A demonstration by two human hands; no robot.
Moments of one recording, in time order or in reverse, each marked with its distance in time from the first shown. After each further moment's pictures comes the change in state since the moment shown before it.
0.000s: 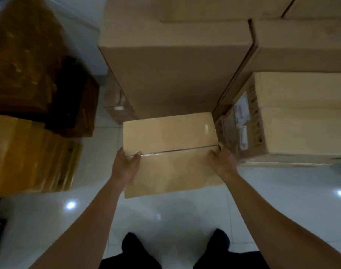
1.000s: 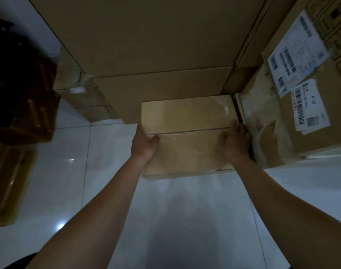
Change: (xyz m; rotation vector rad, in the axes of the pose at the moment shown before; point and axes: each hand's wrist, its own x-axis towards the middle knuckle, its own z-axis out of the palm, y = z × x) left_hand 0.162 -0.060 0.185 0.077 -0.117 0.207; right_hand 0.188 0.081 0.120 -0.245 0.222 -0.059
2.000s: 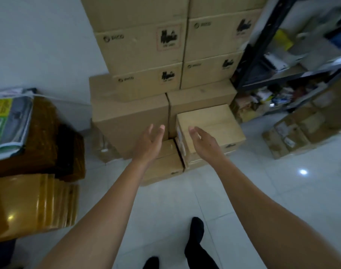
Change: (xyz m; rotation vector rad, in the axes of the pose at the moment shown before) left_hand -0.382 0.409 -0.226 0.109 -0.222 0.314; right_hand -0.342 -0.074 -0.528 0.533 -0.117 -0.045
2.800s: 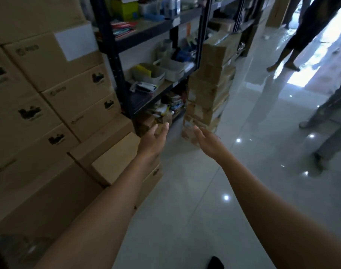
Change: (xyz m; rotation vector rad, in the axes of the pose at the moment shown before) left_hand -0.111 0.228 0.207 0.096 -0.482 0.405; right_hand -0.153 0.165 -0.234 0.209 0.559 0.239
